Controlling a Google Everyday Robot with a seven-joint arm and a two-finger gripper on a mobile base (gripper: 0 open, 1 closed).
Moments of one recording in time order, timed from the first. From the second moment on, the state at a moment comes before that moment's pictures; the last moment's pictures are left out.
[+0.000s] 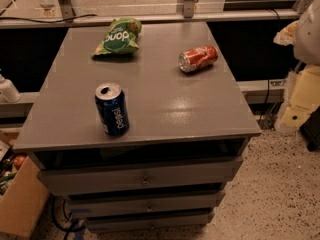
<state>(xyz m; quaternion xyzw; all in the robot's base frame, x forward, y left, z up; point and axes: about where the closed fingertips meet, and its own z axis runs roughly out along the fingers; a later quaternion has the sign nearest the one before) 0.438 -0.216 0.979 -0.60 0.78 -0.04 0.16</state>
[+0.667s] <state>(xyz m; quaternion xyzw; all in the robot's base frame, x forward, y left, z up) 0.442 -0.212 0.980 -0.61 0.77 -0.04 0.17</state>
